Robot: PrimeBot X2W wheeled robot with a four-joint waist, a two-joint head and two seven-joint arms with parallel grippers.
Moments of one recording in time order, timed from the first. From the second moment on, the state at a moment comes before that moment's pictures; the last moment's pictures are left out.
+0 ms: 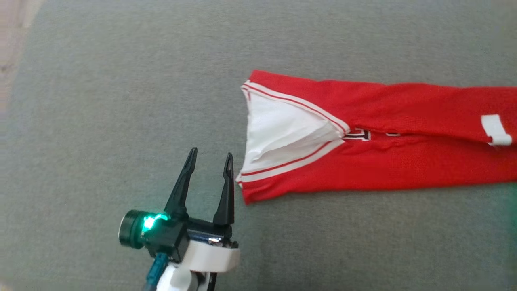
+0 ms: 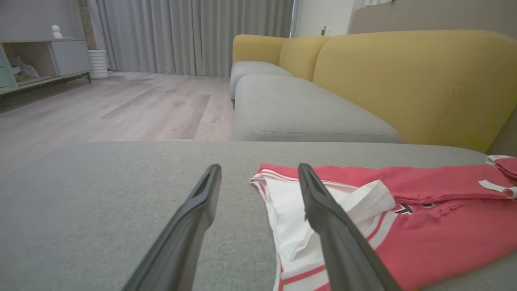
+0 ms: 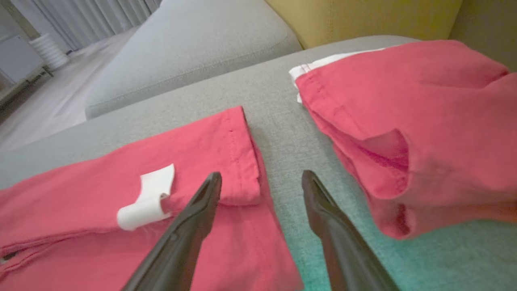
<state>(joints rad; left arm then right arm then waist) -0.15 0.17 -0.60 0.02 -0.33 0.29 -0.25 -0.18 -0.47 -0.11 0.52 0.67 0.13 -0.07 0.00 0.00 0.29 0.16</state>
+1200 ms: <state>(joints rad) -0.05 0.06 -0.36 0.06 -0.12 0.10 -0.25 -0.23 -0.48 -0.12 -0.02 0.72 0.13 0.31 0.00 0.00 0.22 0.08</state>
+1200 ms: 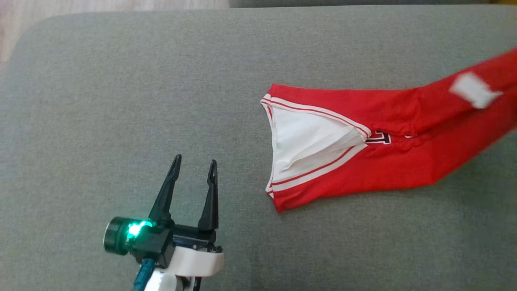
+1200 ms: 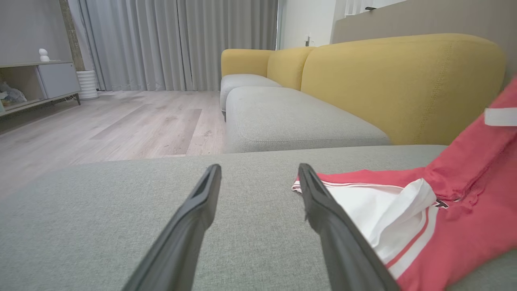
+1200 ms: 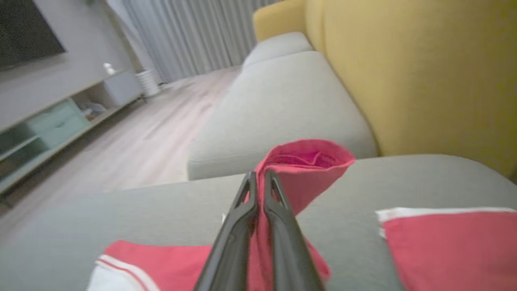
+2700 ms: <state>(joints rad) 0.09 0.06 -0.29 0.08 -0.20 0.17 -0.25 0.03 -0.24 0.15 0.09 0.43 0.13 -0.24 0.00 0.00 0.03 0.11</state>
